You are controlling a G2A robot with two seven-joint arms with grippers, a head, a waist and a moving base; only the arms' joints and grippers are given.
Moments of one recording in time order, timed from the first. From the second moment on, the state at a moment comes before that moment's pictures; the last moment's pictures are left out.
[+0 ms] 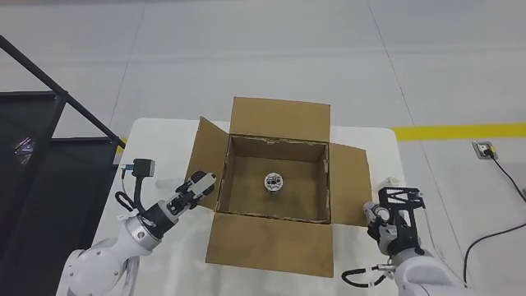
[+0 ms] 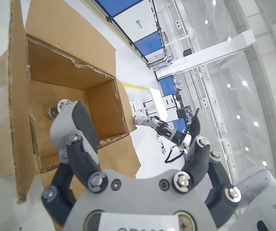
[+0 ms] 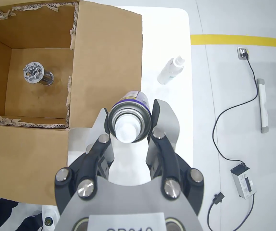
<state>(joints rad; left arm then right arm) 1.34 -1.31 -1.66 -1.94 0.03 -0.20 -0.79 -1.52 -1.34 1.44 -2.35 -1.52 0.30 1.08</state>
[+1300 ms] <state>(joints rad) 1.34 -1.31 -1.66 -1.94 0.03 -0.20 -0.79 -1.32 -1.33 1.68 -1.85 -1.25 0.30 1.03</state>
